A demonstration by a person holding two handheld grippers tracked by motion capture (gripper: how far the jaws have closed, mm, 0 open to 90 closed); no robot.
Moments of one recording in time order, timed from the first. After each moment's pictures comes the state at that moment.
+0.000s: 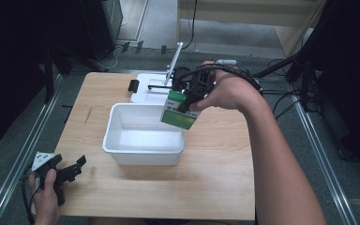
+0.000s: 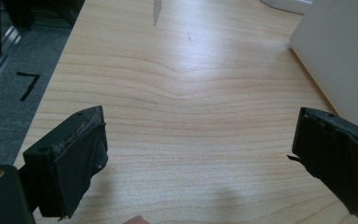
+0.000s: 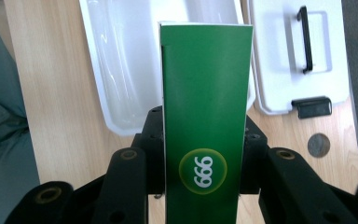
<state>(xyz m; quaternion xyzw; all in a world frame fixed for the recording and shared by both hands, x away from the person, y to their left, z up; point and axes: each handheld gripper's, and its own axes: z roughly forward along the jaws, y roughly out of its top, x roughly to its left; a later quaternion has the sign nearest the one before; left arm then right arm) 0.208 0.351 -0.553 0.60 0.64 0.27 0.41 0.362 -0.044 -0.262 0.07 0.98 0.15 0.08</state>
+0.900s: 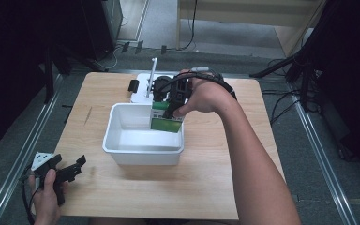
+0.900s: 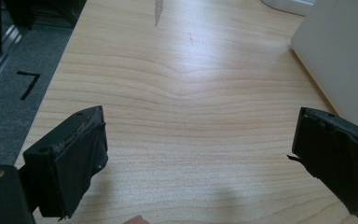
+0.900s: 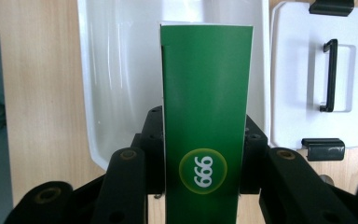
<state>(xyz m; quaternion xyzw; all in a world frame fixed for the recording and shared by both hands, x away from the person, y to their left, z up) 0.207 0.351 -0.554 0.59 0.64 0.26 0.41 0.373 -0.003 -0.303 -0.01 0.99 0.12 0.08</state>
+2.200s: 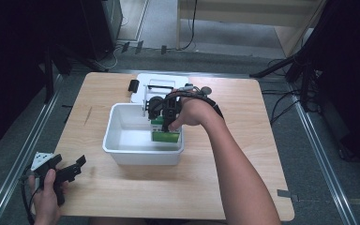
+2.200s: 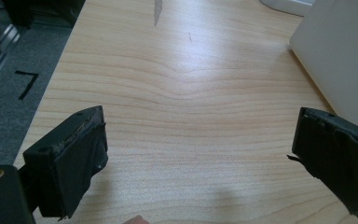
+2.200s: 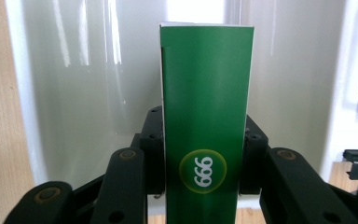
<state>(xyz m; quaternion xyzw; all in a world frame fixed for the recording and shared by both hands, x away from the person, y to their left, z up) 0.207 0.352 -0.554 0.59 0.64 0.26 0.41 0.381 0.018 -0.378 -0.02 1.00 0.06 0.07</state>
